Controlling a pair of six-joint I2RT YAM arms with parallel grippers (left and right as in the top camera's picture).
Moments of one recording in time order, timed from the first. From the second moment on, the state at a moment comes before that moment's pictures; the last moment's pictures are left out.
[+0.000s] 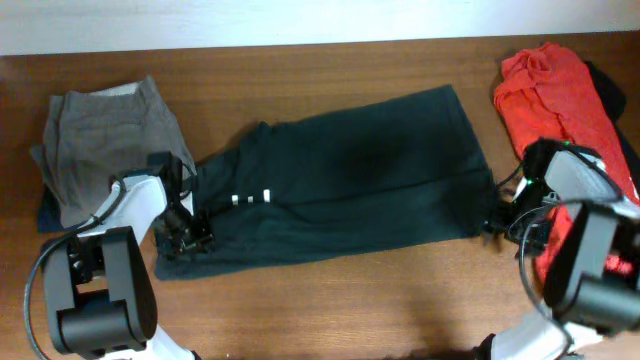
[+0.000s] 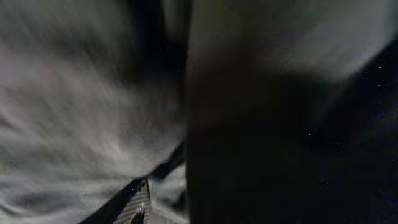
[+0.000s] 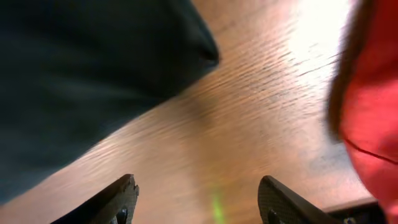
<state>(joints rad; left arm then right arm) 0.11 1.83 1.06 -0.96 0.08 -0.21 -0.34 1.83 1.18 -1.19 -0.01 0.20</state>
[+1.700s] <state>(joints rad) 0.11 1.67 1.15 -1.00 0.18 -0.20 -0.36 1.83 1.05 -1.12 0.04 0.35</state>
